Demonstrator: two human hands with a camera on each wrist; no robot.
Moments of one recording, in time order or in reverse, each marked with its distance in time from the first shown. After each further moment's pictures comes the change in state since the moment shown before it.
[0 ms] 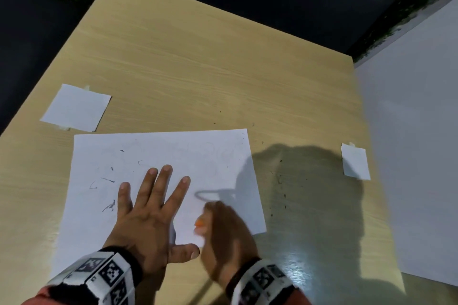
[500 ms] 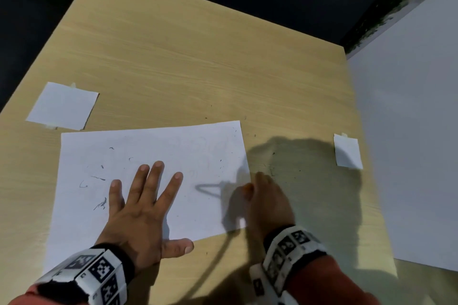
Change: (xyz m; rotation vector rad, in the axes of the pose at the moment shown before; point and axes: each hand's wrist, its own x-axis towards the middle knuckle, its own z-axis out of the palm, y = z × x) left_hand 0.000 -0.001 -0.002 0.028 -0.033 -0.006; right_hand 0.015 0.052 -0.047 -0.120 0.207 0.348
